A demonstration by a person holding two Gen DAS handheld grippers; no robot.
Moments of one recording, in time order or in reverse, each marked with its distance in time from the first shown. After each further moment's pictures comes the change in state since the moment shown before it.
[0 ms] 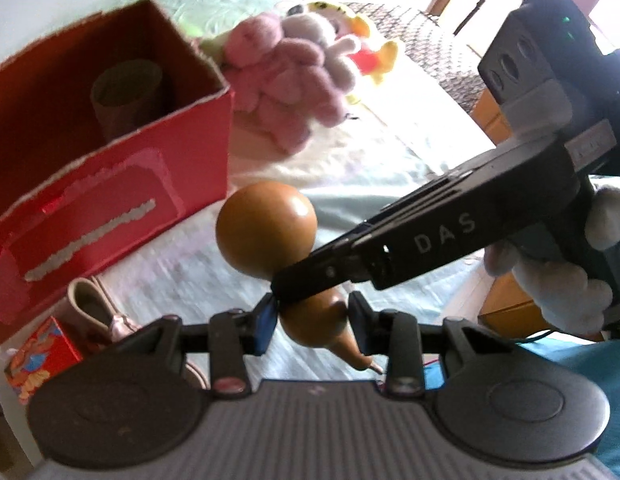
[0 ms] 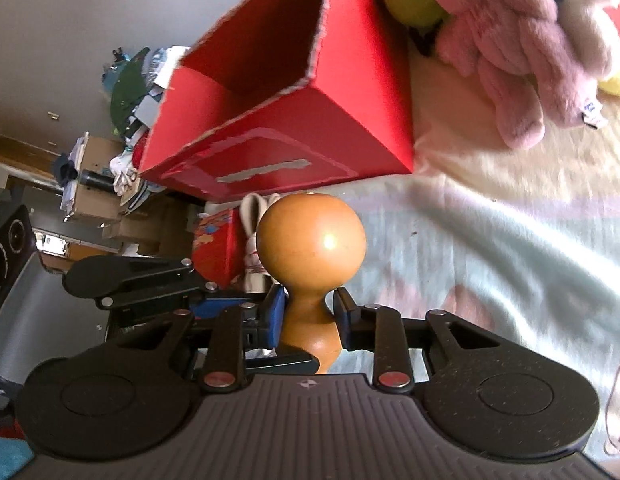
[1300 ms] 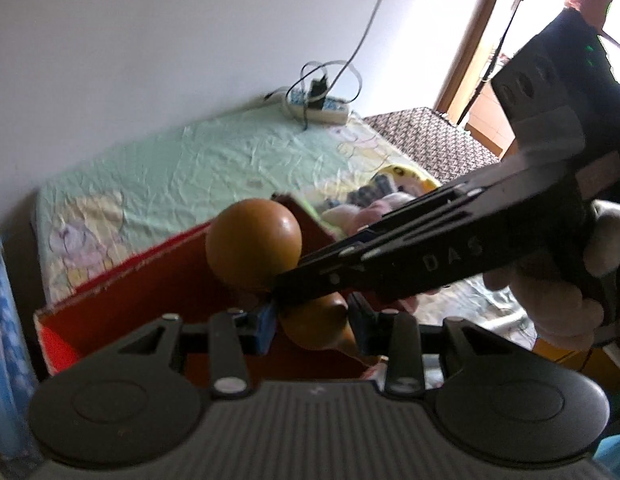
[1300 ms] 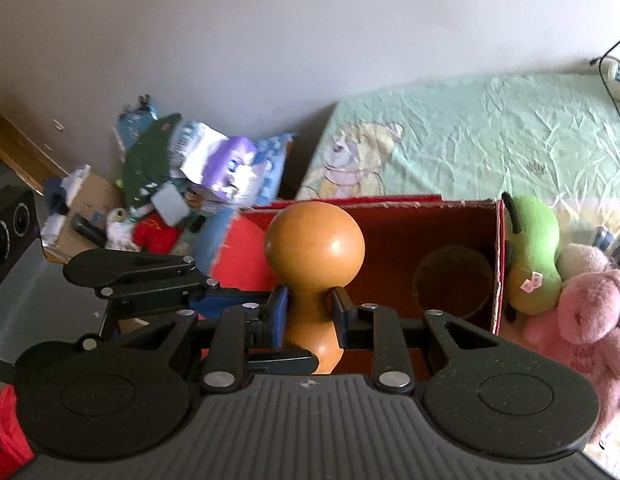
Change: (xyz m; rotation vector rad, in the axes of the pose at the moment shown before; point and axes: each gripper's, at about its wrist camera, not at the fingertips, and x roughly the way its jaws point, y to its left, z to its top) left arm -0.087 0.149 0.100 0.055 -0.264 0.035; right arm 0.039 0.110 0.157 -0.236 -0.206 -0.103
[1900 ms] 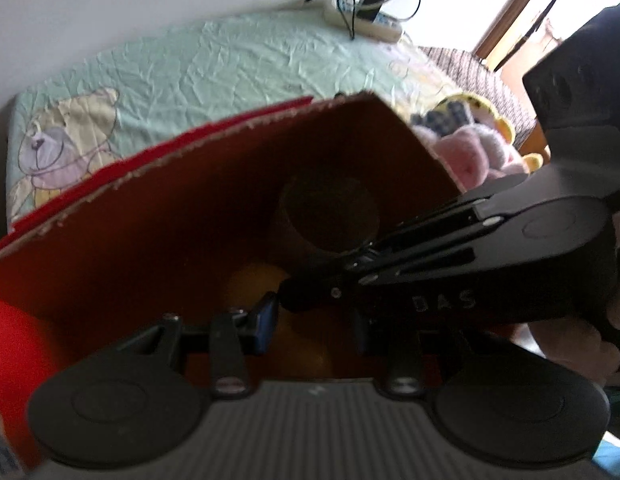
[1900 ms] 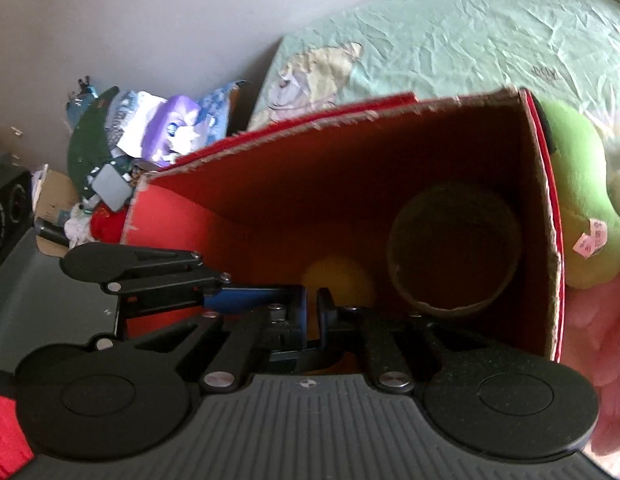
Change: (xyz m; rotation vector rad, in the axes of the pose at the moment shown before) left arm 0.106 0.053 -0.012 -0.086 0.230 0.007; right arm 0.087 -0.050 -0.011 0.143 0.135 -0.024
